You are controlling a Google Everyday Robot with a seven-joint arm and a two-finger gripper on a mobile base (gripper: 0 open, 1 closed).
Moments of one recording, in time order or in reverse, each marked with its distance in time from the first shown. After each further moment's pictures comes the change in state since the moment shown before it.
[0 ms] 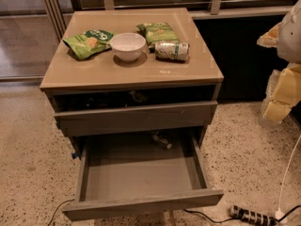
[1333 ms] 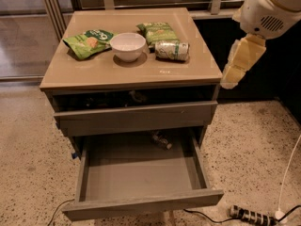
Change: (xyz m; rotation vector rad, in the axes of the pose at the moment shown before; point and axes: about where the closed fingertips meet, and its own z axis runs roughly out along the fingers) arm -0.051 -0.082 0.026 0.099 -0.078 0.033
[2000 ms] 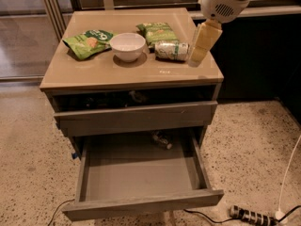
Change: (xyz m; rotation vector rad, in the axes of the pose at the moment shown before) arm -0.075 -0.056 0.041 0.060 -0.081 -0.092
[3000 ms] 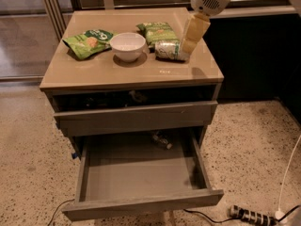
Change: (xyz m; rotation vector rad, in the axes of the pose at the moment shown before) arm -0.016 -0.033 0.027 -0.006 0.012 0.016
